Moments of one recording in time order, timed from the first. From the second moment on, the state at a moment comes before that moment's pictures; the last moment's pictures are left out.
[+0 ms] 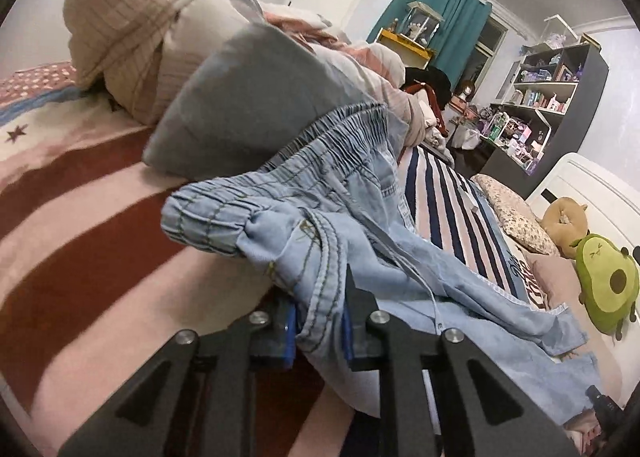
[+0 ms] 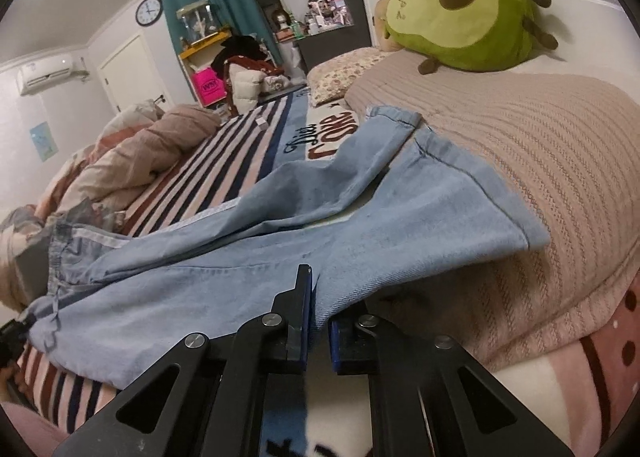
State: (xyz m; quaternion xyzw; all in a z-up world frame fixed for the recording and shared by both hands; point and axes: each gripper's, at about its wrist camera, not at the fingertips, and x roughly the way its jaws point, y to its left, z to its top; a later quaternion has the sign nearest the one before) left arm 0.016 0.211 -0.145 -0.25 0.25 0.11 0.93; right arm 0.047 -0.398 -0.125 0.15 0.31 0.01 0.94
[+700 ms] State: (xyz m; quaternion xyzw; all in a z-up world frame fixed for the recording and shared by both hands) left arm 0.043 0.210 -0.085 -0.17 0.26 0.09 0.95; right arm 0.105 -0.380 -0.058 0.07 0.30 0.10 0.95
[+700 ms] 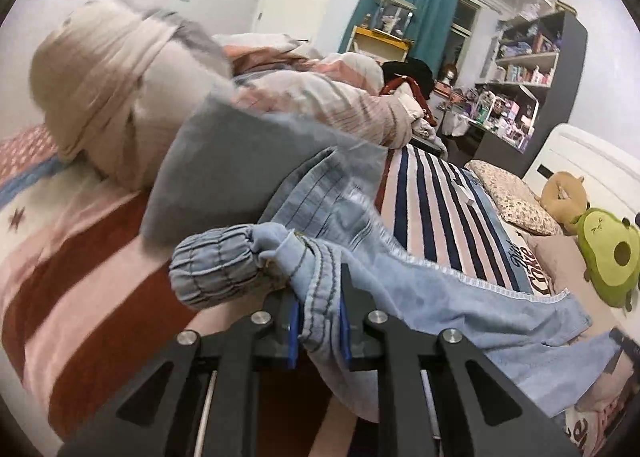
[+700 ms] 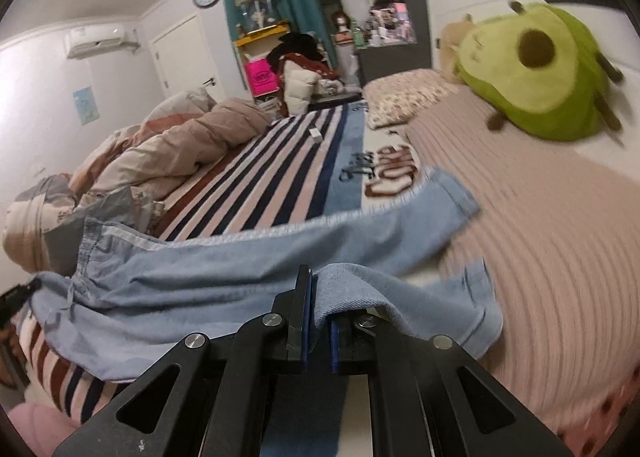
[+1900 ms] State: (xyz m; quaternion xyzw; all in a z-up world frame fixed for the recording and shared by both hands) left arm 0.278 0.150 -0.083 -0.03 0.28 0.17 0.94; right arm 0.306 -0.382 -0.113 -0.11 0.40 0.00 0.91
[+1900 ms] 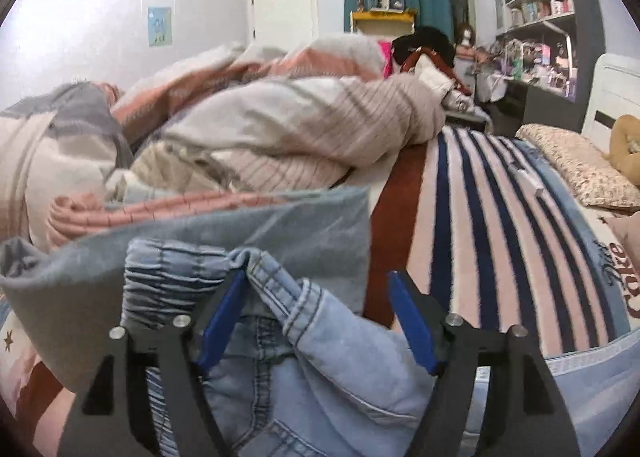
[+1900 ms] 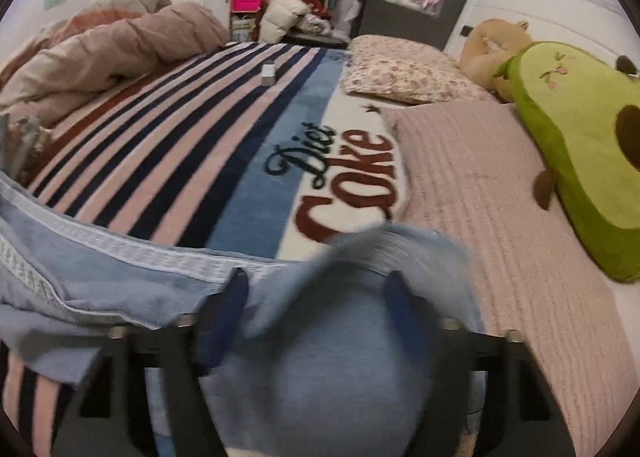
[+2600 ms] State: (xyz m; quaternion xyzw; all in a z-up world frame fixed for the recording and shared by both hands) left arm 0.228 0.090 -0.091 0.00 0.36 -0.06 0.93; right arm 0.302 -0.215 -0.128 -0.19 0.37 0.27 0.87
